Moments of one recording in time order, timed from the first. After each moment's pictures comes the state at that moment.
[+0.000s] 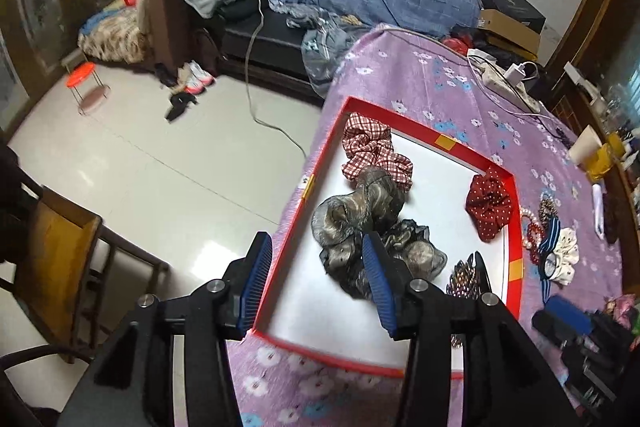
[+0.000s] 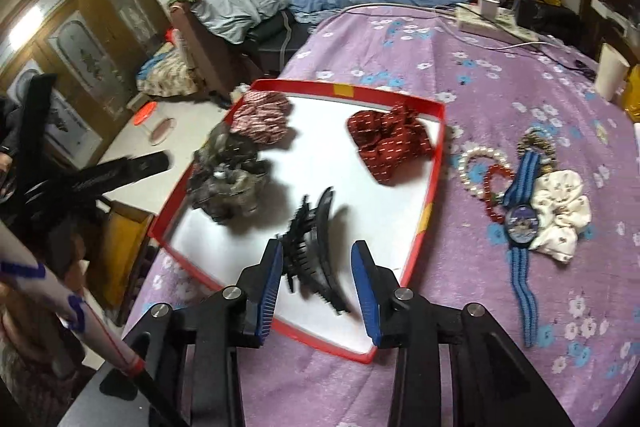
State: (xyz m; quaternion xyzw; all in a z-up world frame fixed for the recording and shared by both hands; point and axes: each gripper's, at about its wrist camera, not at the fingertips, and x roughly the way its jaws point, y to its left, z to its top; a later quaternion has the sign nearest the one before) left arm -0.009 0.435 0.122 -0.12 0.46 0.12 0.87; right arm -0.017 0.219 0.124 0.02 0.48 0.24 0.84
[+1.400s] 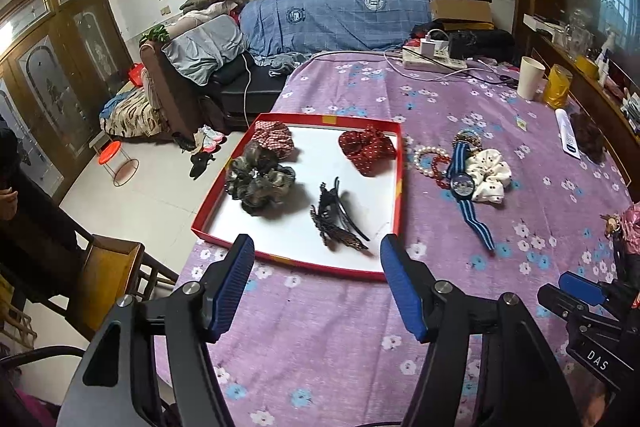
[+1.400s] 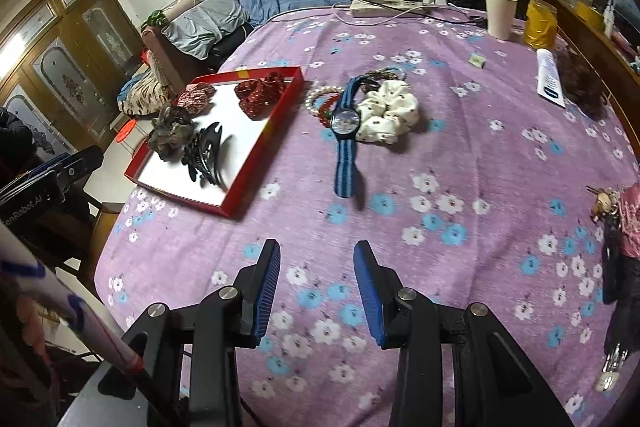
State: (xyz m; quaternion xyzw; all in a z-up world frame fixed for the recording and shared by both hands) left arm -0.121 0.209 0.181 0.02 0.41 0.14 0.90; right arm -0.118 0.022 0.126 0.05 0.48 0.20 0.85
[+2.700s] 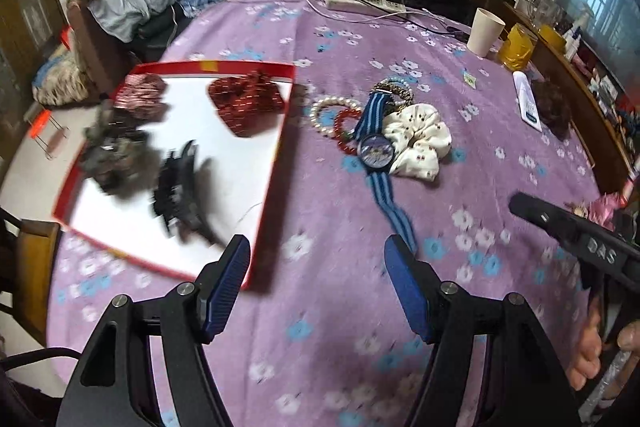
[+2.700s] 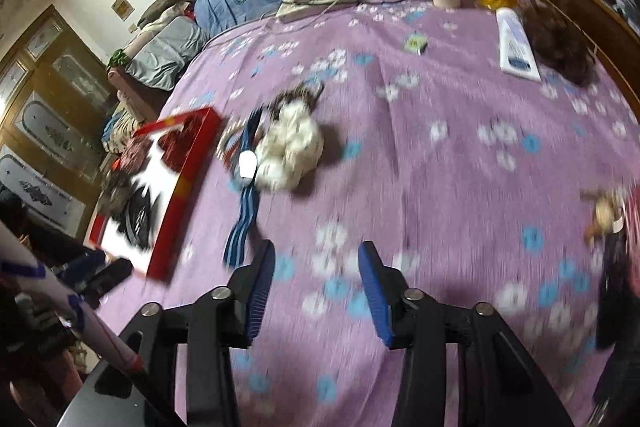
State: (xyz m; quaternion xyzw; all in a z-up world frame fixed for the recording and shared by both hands) left arm -0.027 0.146 0.103 -0.05 0.50 0.03 0.87; right arm -0.020 -0.056 0.094 0.12 0.49 0.17 0.85
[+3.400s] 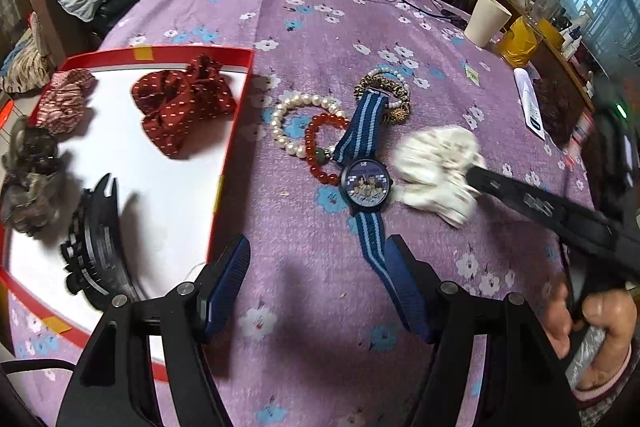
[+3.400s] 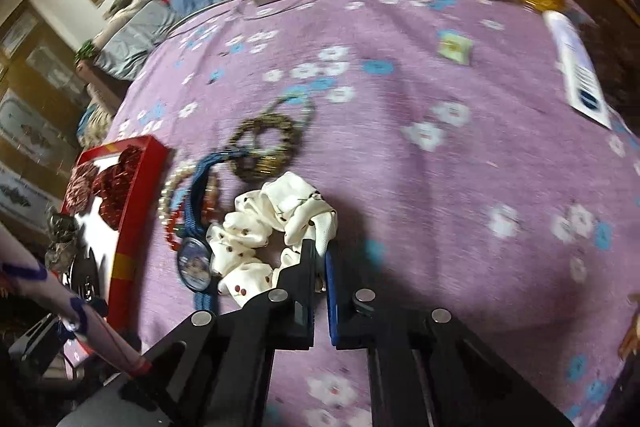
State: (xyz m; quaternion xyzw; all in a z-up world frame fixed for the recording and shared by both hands) left arm 0.051 0.147 0.057 -0.08 0.53 -0.03 0.84; right arm 0.080 -0.029 0.049 0.11 0.53 0.12 0.83
